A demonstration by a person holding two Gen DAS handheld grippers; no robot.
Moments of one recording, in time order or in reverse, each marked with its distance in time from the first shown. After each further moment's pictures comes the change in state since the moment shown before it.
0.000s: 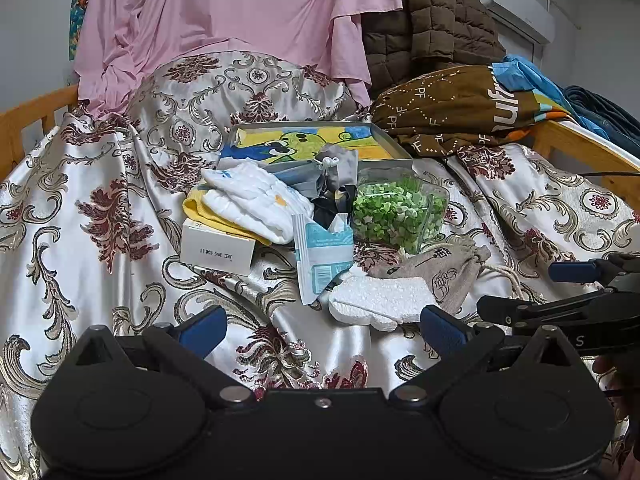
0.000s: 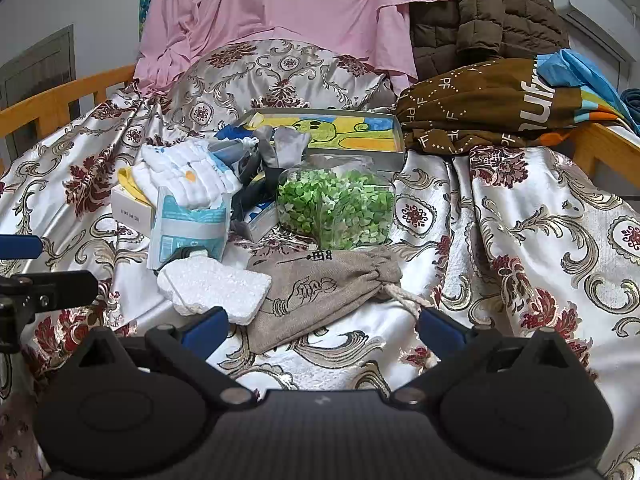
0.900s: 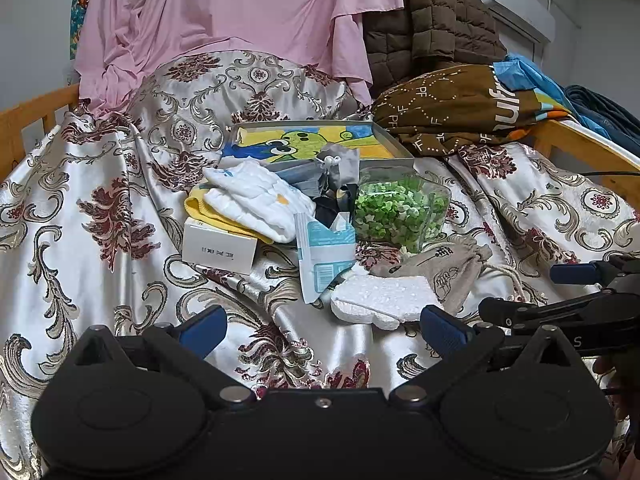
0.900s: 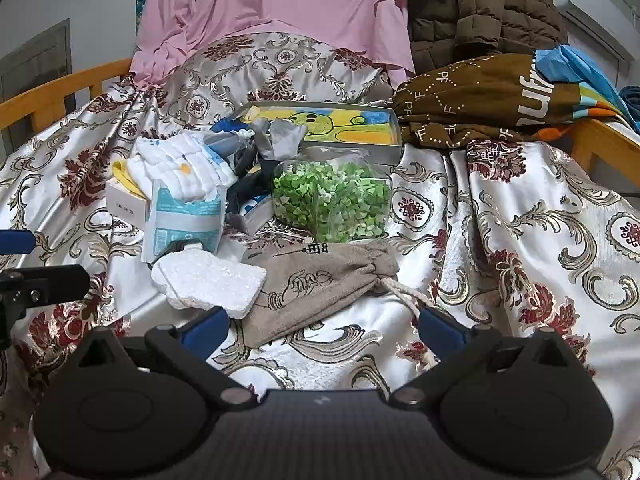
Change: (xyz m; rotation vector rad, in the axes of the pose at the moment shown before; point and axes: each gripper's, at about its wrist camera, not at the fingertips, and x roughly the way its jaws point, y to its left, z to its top) left arm 0.000 0.000 0.000 -0.001 0.002 0.000; right arm 0.003 0.001 -0.003 -0.003 0.018 -0.013
